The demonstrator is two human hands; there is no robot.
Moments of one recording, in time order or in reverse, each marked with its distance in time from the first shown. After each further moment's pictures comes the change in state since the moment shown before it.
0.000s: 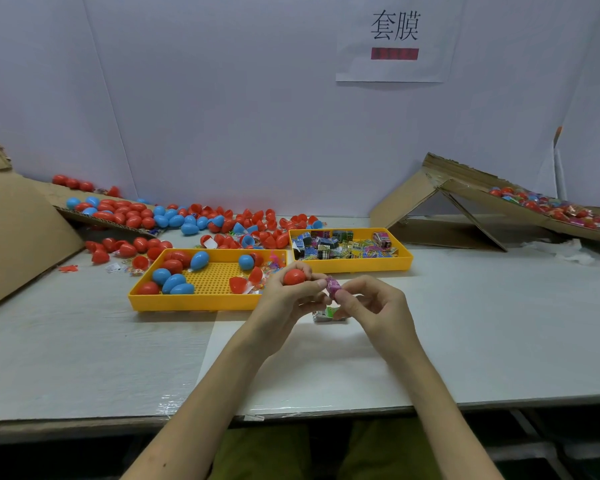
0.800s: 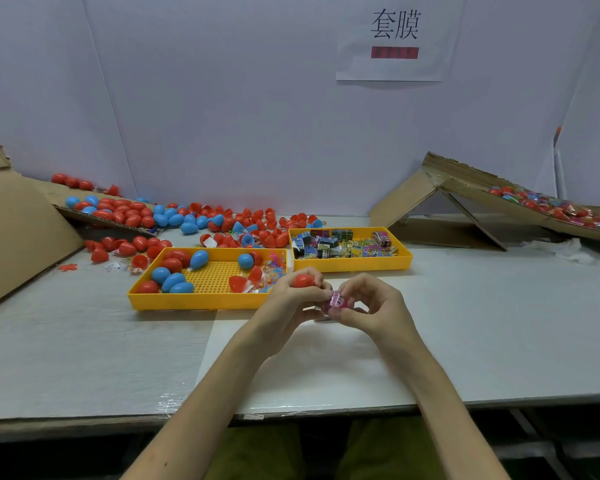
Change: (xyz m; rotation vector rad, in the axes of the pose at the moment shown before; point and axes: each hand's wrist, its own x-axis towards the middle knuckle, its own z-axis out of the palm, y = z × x) left_hand -0.001 -0.002 0.002 0.061 -0.122 -0.060; right_hand 0.000 0.000 -0.005 0.101 -0.102 0.071
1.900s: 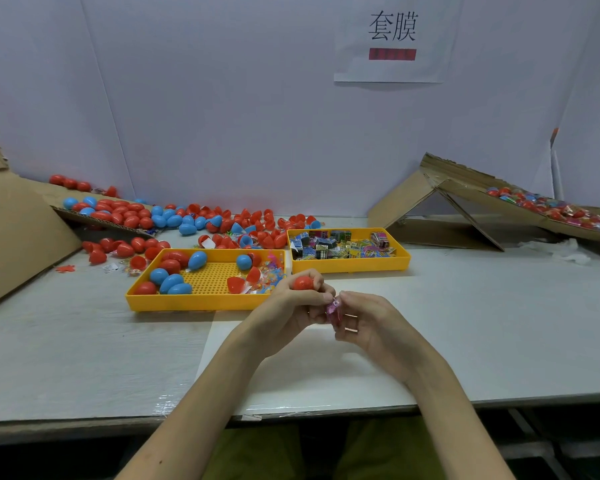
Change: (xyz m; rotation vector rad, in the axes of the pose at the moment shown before) left_hand 0.000 0.001 0.000 -0.111 -0.115 -0.019; right_hand 0.002 -0.004 -0.002 0.362 -0.197 0.381
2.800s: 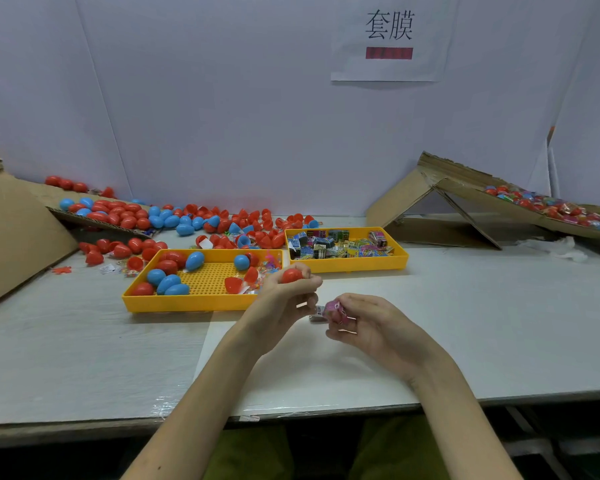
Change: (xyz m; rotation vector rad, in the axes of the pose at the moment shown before) left_hand 0.000 0.004 -0.003 0.010 0.160 0.023; right_hand -0.005 -0.001 -0.006 0.115 -0.088 0.025
